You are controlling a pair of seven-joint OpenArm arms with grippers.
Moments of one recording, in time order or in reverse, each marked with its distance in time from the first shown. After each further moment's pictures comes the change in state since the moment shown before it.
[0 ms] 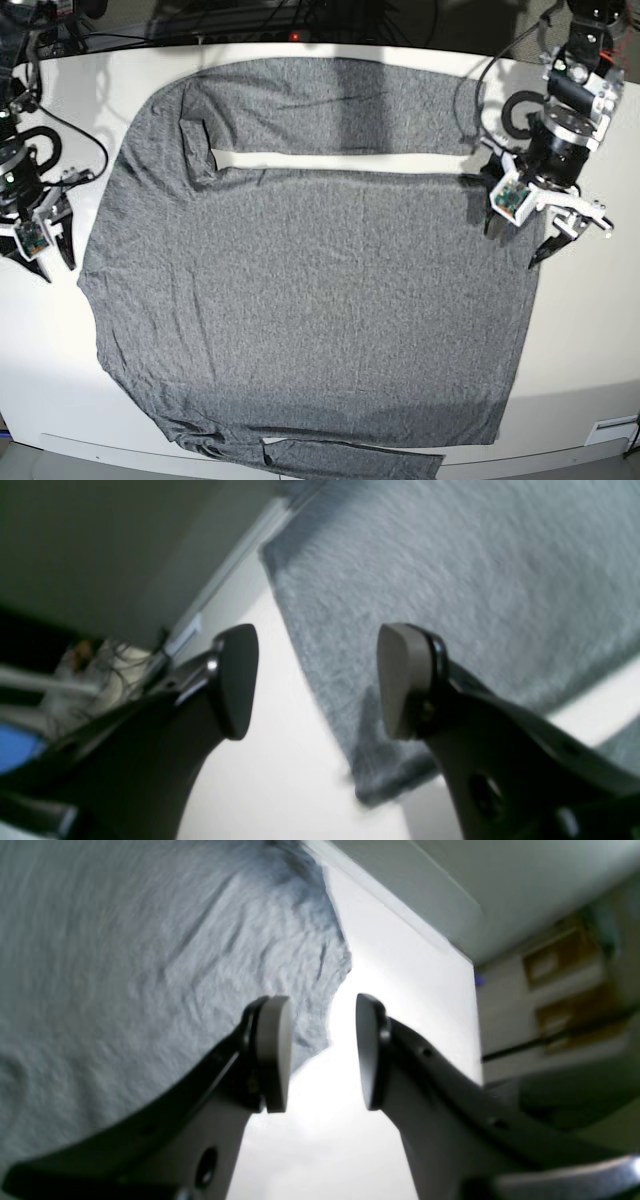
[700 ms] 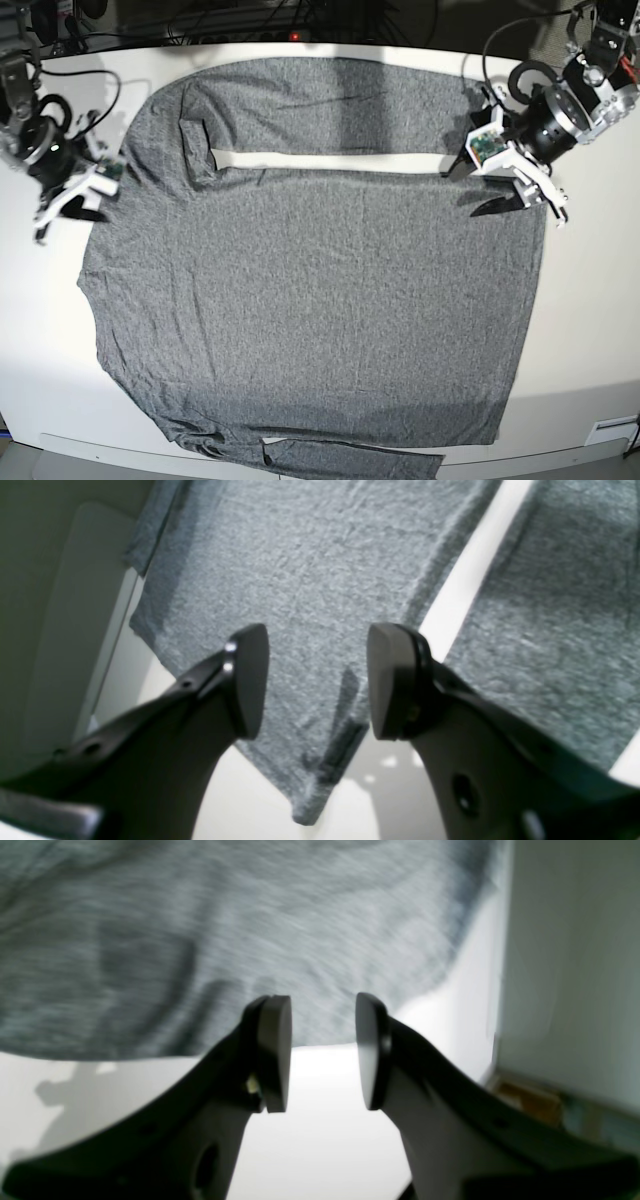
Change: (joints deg) left arm 0.2 -9.2 6.0 -2.0 -6.5 -14.0 -7.6; right arm -8.4 14.7 -22.2 0.1 -23.4 0.1 2.2
